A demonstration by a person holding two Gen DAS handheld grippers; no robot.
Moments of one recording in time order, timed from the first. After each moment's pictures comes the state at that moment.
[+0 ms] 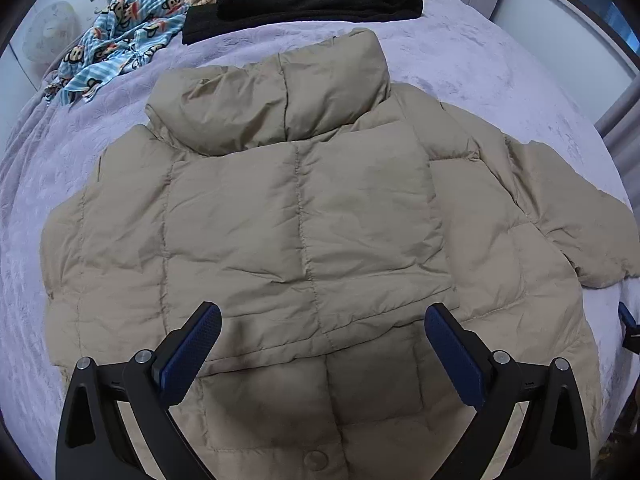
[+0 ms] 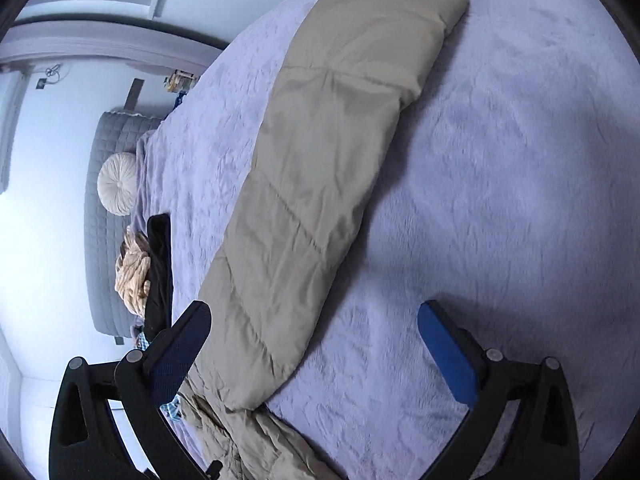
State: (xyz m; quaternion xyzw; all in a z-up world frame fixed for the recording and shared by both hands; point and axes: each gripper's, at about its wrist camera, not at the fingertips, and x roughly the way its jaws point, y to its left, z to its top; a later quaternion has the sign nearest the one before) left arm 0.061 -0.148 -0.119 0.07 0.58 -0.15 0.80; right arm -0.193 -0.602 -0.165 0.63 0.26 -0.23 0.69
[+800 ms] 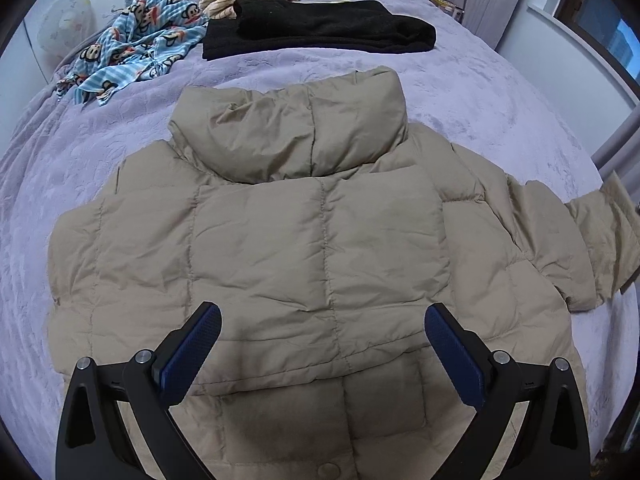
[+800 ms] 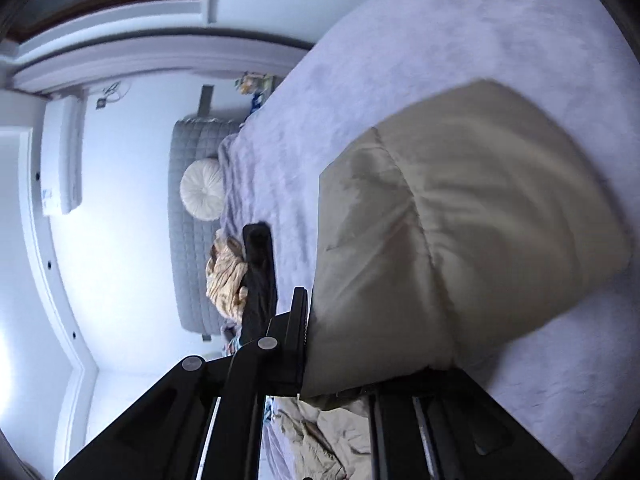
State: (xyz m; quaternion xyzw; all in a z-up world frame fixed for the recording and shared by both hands) left arm 0.073 -0.122 -0.101 0.04 0.55 -0.14 0.82; right arm -0.069 -0.602 -0.115 0.65 0.19 -0.06 0.73
